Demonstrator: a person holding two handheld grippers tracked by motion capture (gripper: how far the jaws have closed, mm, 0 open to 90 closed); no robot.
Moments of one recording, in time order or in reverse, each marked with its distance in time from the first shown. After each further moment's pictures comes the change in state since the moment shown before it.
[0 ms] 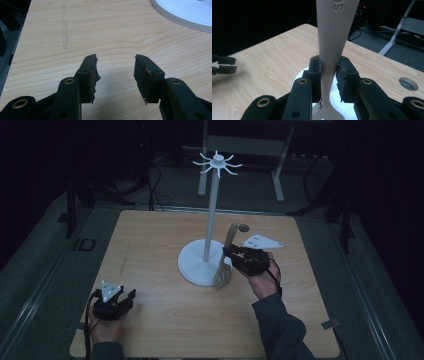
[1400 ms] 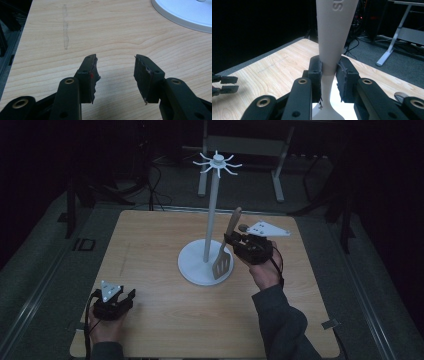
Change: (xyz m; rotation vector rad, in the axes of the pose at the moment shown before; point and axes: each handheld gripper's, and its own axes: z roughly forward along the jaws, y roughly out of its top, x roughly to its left) left arm 0.000 0.000 0.000 -0.004 0.004 -0.001; right arm -0.007 0.033 -0.008 -0.071 -0.005 0.025
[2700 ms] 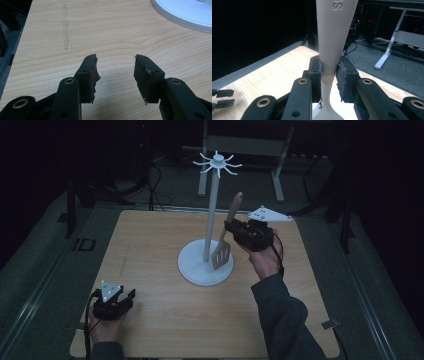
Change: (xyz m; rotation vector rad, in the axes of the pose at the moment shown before) left arm 0.000 0.000 0.000 0.002 0.000 0.000; right arm -0.011 0.029 0.007 -0.019 -0.012 0.016
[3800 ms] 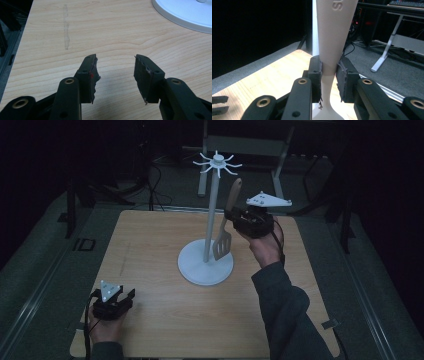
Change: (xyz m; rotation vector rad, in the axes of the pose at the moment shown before) left arm 0.001 0.000 -0.001 -0.002 0.000 -0.004; right arm -0.007 0.032 0.006 0.008 -0.009 -0.027
